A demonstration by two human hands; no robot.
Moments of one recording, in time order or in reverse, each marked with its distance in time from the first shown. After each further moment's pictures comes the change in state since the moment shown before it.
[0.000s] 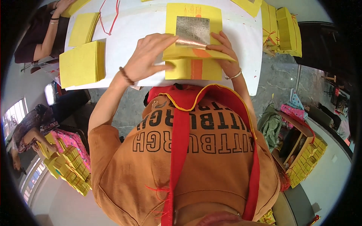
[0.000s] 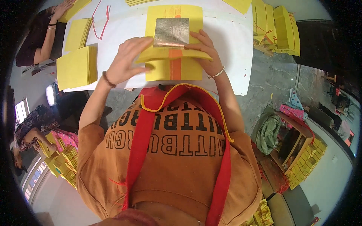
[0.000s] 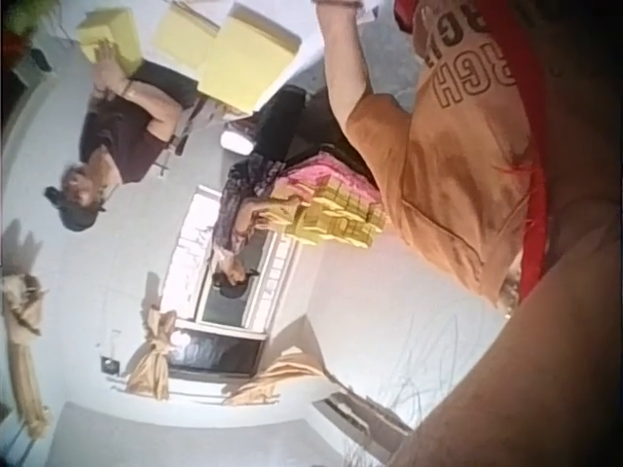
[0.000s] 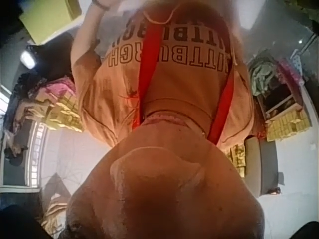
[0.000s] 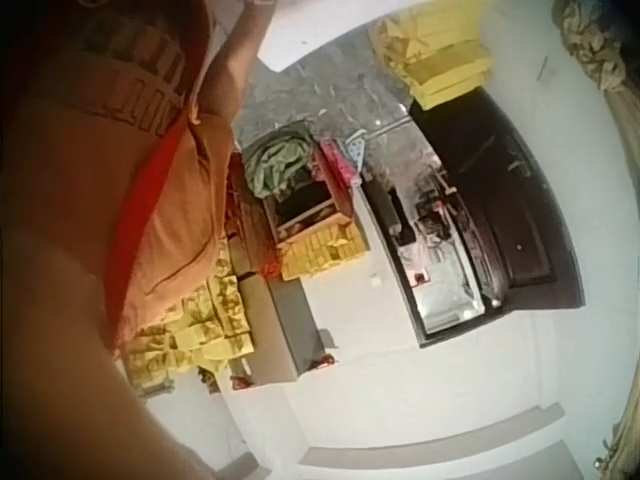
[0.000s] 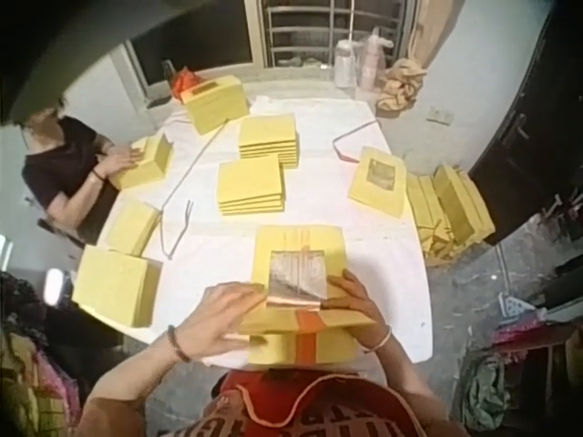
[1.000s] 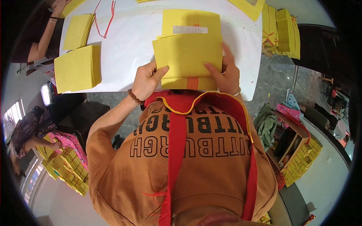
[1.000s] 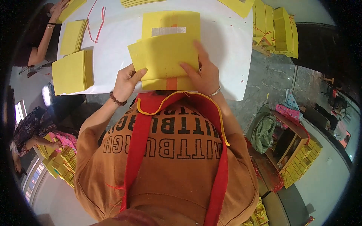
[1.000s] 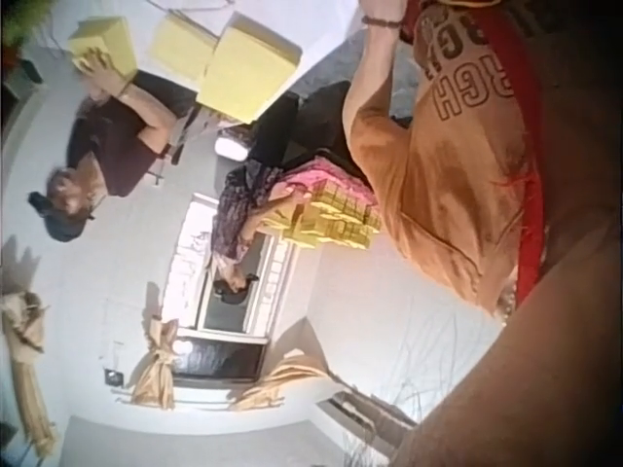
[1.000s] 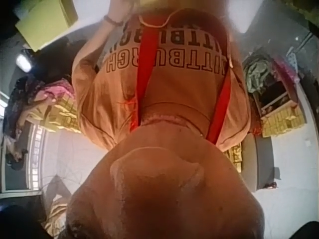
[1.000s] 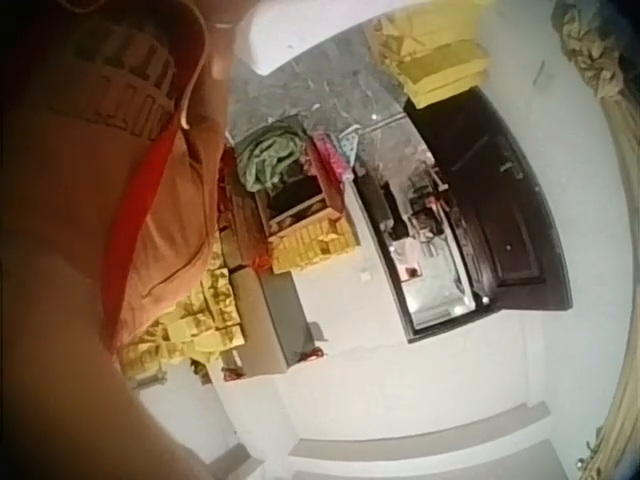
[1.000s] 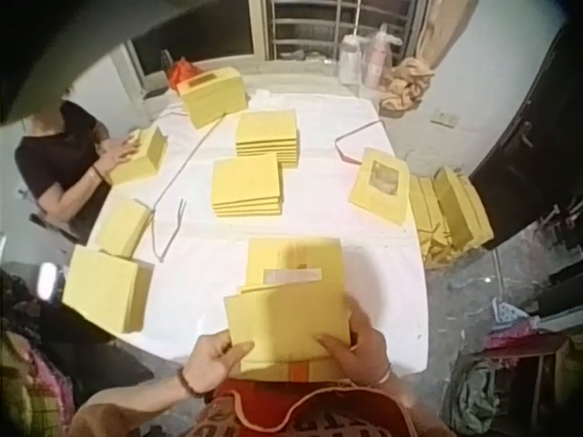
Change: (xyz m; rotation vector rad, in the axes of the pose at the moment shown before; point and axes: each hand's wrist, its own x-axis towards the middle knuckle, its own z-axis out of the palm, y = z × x) left_hand -0.026 0.016 0.047 -0.778 0.139 -0.749; right_hand 0.002 -0.067 0.009 0.113 0.188 0.419
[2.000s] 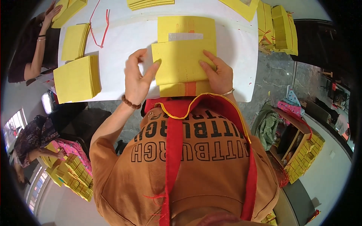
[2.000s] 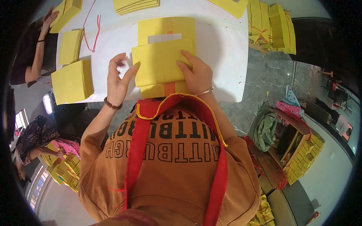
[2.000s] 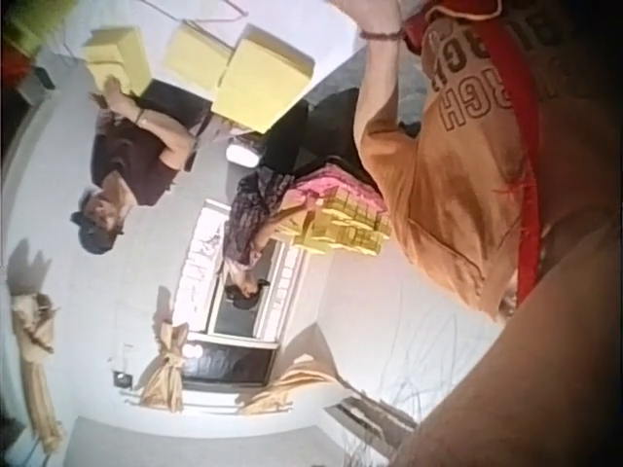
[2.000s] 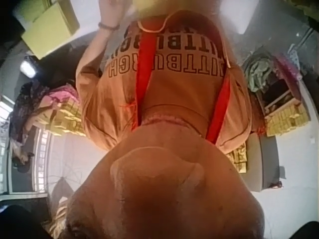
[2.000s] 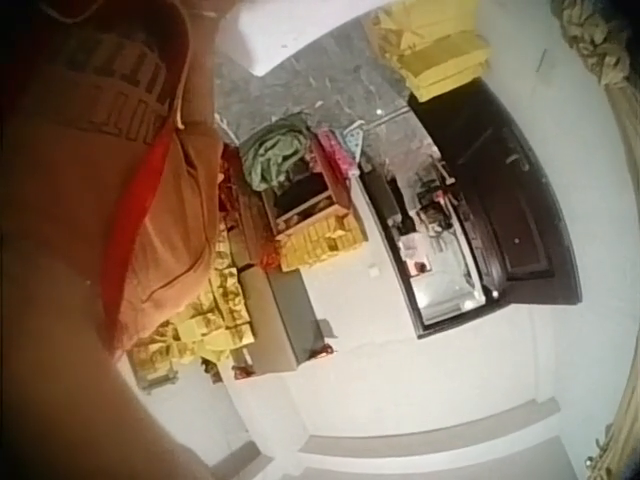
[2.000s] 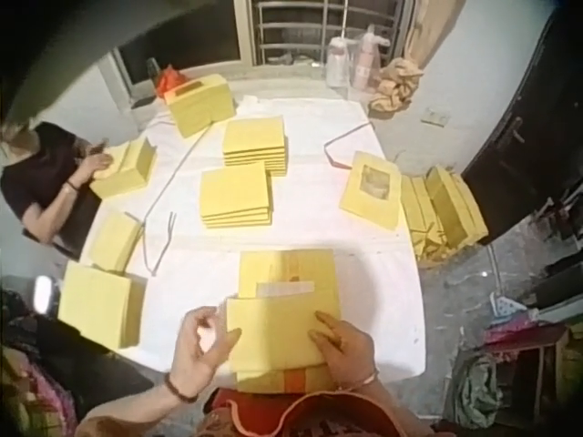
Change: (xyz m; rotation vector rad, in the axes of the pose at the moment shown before) left_hand 0.014 0.031 -0.012 -0.032 0.198 0.075; right_hand 0.012 -0.001 0.011 -0.219 0.095 0.101
